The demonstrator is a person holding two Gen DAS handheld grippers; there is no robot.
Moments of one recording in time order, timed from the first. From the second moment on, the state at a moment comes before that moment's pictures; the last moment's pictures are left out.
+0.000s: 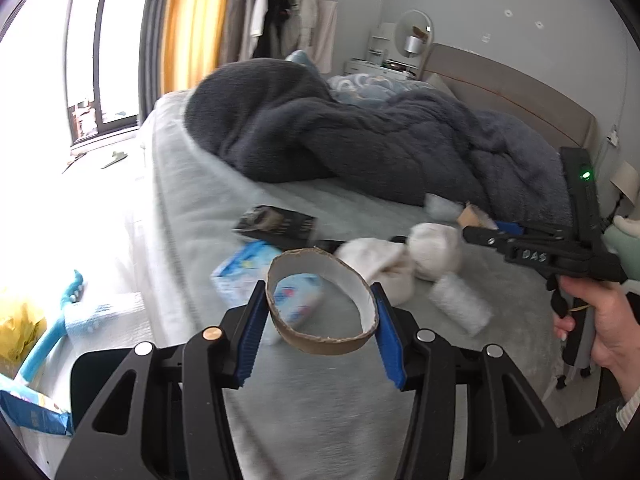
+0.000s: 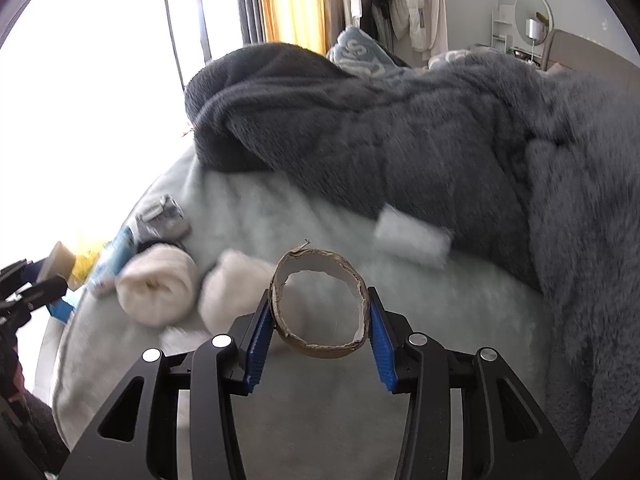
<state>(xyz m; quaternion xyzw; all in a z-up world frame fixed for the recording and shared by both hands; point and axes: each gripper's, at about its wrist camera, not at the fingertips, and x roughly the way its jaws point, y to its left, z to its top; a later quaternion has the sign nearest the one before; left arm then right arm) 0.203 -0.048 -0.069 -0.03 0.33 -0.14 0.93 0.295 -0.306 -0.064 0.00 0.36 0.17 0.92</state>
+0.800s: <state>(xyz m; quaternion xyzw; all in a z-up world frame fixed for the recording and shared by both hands) 0.196 0.113 -0.141 -0.04 0.42 0.00 0.91 0.291 -0.103 -0.023 -0.02 0.34 0.31 0.89</state>
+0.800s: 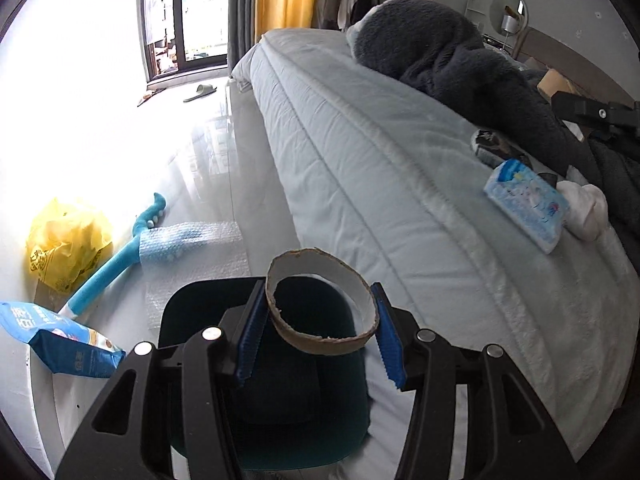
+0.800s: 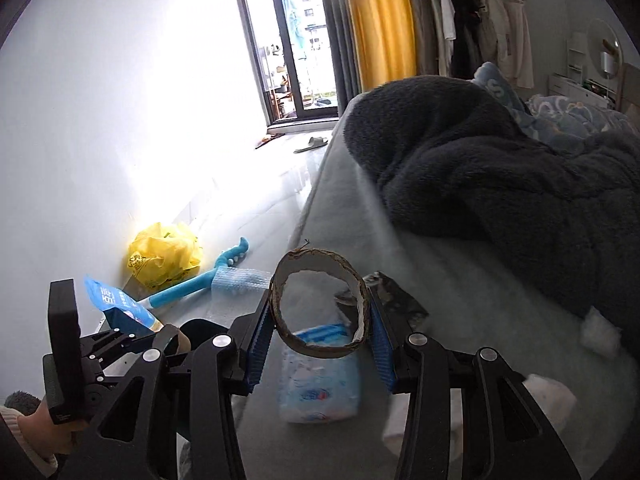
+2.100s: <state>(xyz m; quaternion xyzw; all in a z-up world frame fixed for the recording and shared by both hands) 0.157 0.242 -0.222 -0.12 0.55 0.05 0.83 0.276 0.091 -0.132 -0.06 0.50 0.39 0.77</state>
